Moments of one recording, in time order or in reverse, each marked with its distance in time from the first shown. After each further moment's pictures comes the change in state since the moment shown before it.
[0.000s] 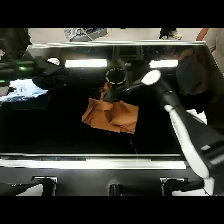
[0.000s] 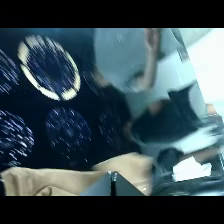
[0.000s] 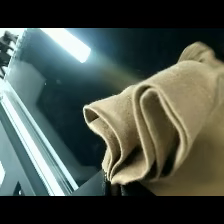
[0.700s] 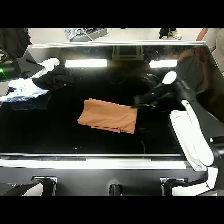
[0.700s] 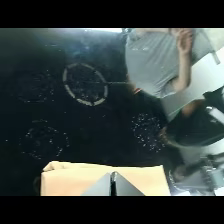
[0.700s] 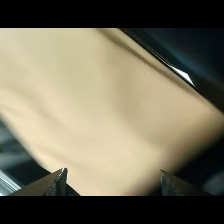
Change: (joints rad) left arm 0.052 0.101 0.000 0.133 -0.054 0.028; right arm -0.296 0.000 -0.040 -0.436 0.314 0.053
